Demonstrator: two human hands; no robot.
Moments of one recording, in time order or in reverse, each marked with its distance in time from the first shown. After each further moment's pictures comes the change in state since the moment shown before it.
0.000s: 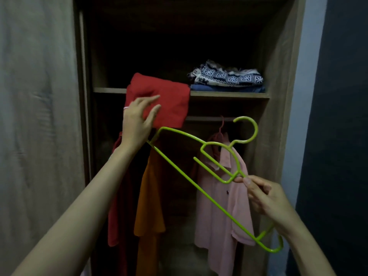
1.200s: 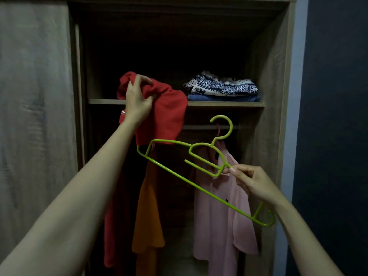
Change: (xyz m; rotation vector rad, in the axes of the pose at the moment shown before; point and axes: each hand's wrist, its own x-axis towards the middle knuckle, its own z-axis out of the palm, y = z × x) left_hand 0.093 -0.033 0.023 -0.078 0.059 -0.053; right_hand 0.063 -0.005 0.009 -0.185 -0.076 -0.100
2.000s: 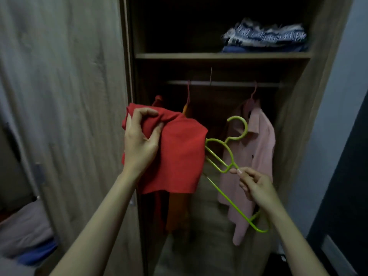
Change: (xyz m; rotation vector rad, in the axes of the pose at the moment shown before) left_hand -0.229 0.124 -0.139 0.120 0.028 -0.182; right_hand -0.119 0.033 0.065 0.303 -0.038 0.259
